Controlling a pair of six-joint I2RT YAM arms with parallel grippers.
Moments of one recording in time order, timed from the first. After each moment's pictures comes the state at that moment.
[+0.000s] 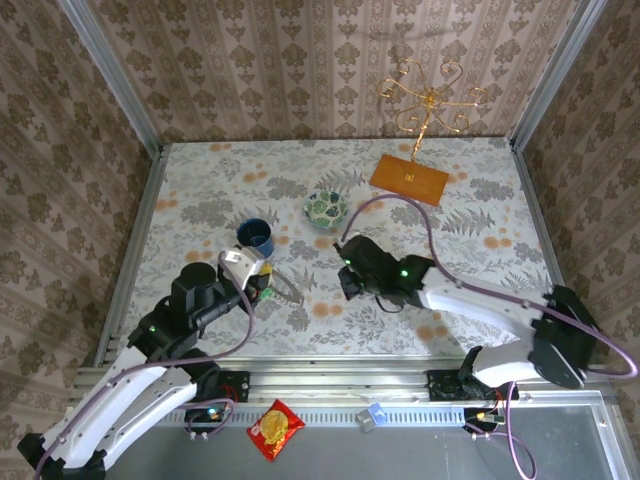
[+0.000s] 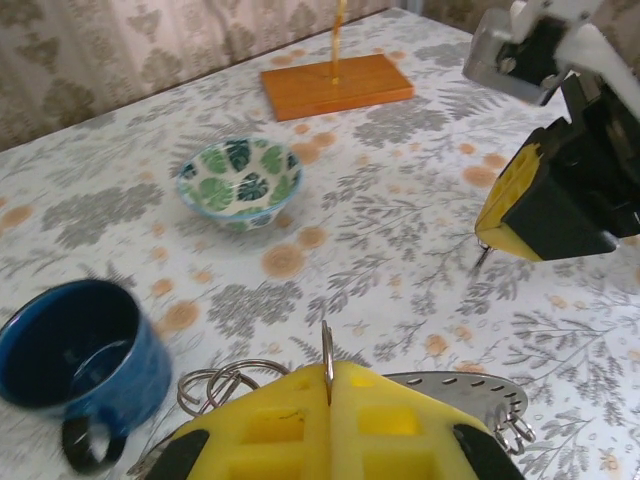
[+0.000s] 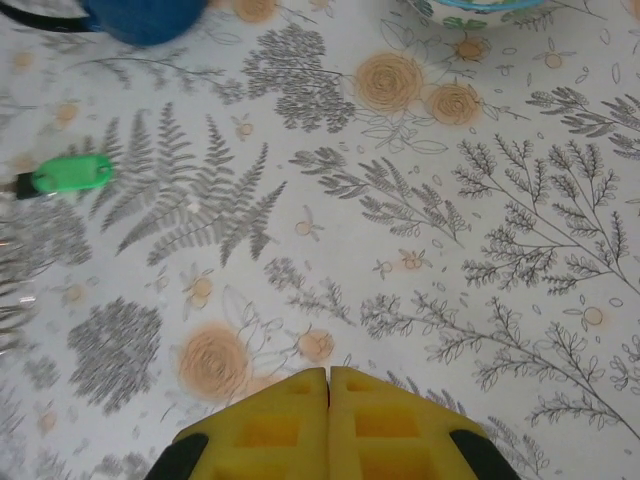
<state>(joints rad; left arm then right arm) -0.72 0.50 0.57 -0.43 0.11 0.04 0.92 1.32 0.91 -0.46 0.19 0.36</state>
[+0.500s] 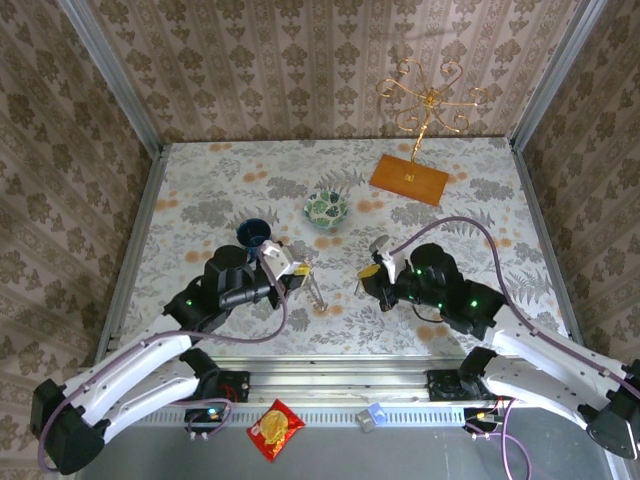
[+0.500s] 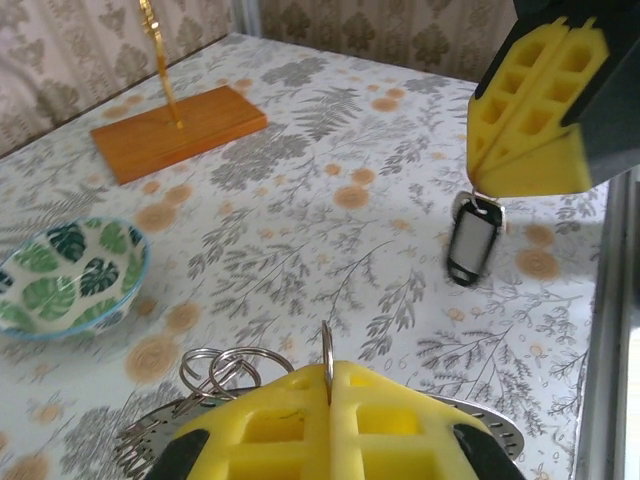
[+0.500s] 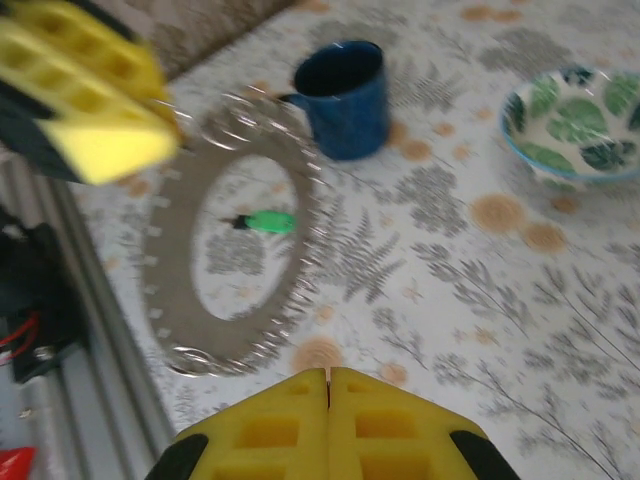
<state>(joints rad) -0.78 0.79 0.56 -0.11 0.36 0.14 0.76 0.84 0.63 -0.24 -0.22 0.13</state>
